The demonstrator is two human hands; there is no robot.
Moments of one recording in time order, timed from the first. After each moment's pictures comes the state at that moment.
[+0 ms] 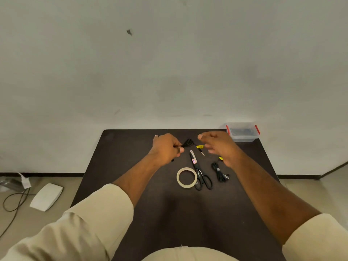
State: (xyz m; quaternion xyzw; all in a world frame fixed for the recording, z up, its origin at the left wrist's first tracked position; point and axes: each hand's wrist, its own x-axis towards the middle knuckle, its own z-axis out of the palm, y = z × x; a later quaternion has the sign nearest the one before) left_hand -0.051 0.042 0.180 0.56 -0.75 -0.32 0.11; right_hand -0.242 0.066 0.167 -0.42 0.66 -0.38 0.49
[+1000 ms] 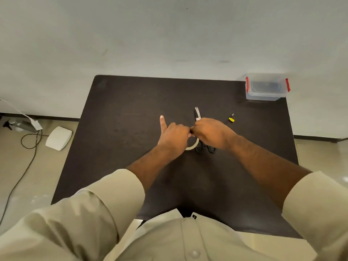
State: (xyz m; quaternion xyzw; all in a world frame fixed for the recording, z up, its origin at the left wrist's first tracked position) left_hand -0.094 0.054 0.059 0.56 -0.81 -0.16 -0.09; right_hand -0.255 0.040 0.050 -0.90 0.40 0.01 0.14
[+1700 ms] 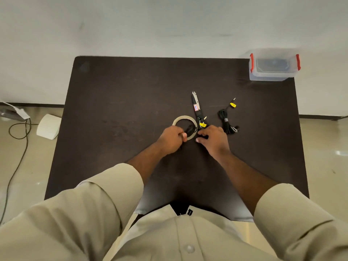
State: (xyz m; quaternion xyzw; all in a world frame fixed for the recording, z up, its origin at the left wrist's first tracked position) left_hand -0.087 0.046 -0.017 0.61 -0.61 -0.50 -0.03; right_hand -0.262 0.084 -0.063 -0.60 0.73 -0.09 0.31
